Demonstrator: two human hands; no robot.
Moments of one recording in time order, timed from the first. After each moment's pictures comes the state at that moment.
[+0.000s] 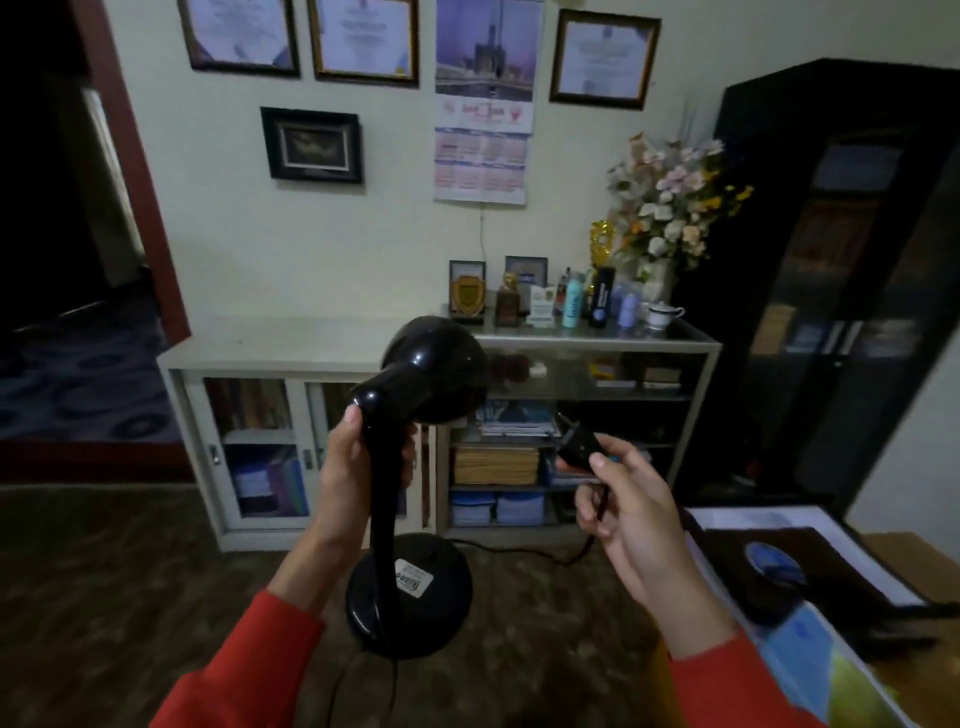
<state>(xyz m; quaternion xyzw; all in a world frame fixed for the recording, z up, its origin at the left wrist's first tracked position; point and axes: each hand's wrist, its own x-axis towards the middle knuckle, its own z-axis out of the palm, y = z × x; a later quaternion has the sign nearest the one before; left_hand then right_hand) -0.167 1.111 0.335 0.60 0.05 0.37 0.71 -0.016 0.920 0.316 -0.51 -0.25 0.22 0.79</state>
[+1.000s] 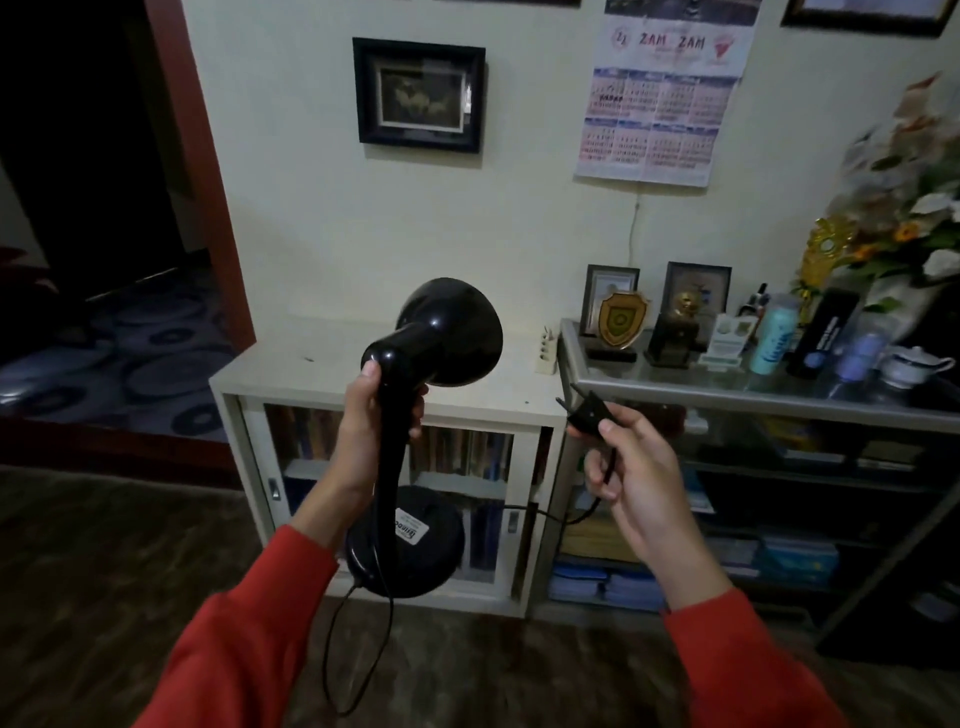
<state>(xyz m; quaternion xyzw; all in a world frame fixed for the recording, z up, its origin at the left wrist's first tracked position) -0.014 1.587 0.329 0.59 0.11 0.41 0.69 0.153 1.409 0.310 -0.51 -0.27 0.26 0.78</state>
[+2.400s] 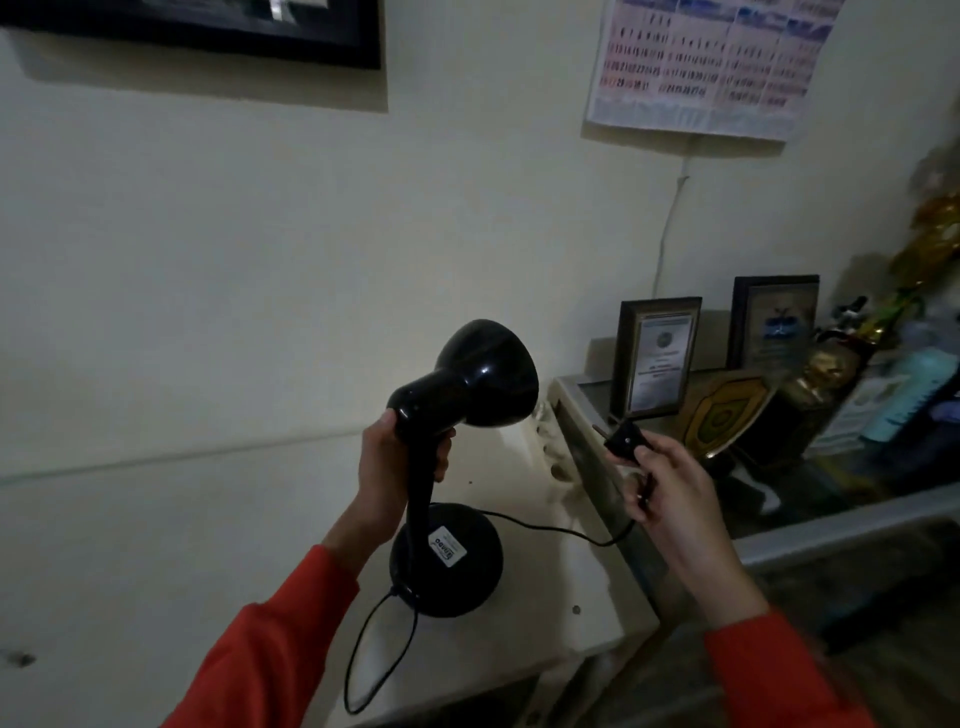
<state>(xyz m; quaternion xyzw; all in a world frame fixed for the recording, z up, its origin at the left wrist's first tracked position) 0.433 2.045 0.252 0.55 0.06 0.20 0.81 0.529 1.805 0.247 -0.60 -0.08 0.11 0.79</state>
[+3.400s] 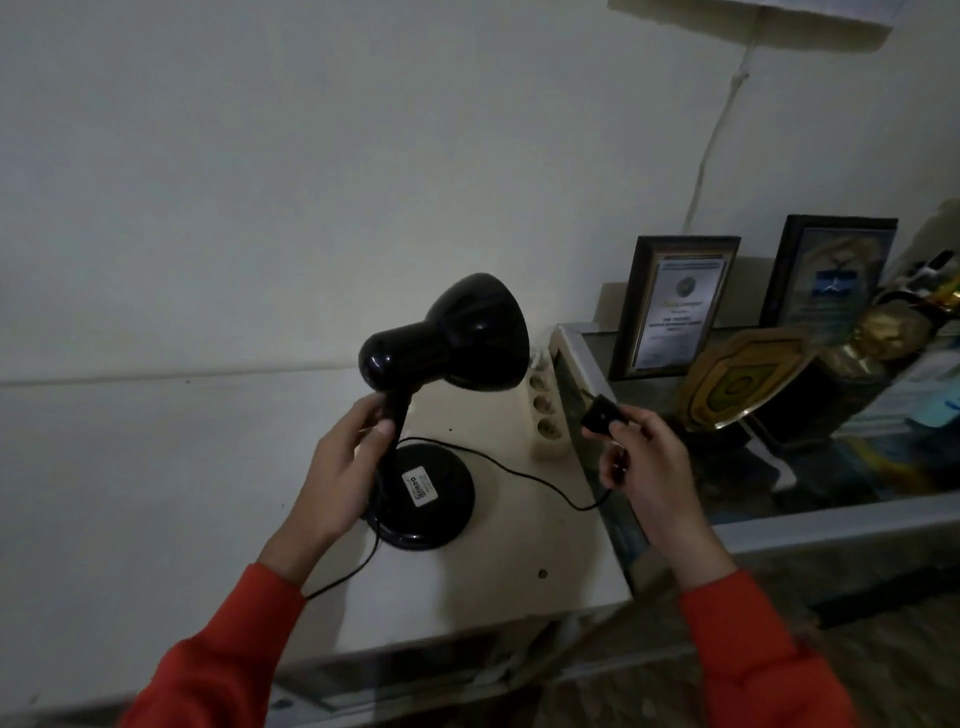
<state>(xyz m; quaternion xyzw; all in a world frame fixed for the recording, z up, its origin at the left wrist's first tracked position) 0.427 2.038 0.175 0.78 0.14 0.27 0.56 0.593 1.791 0.190 -0.65 -0.11 0.17 0.73</state>
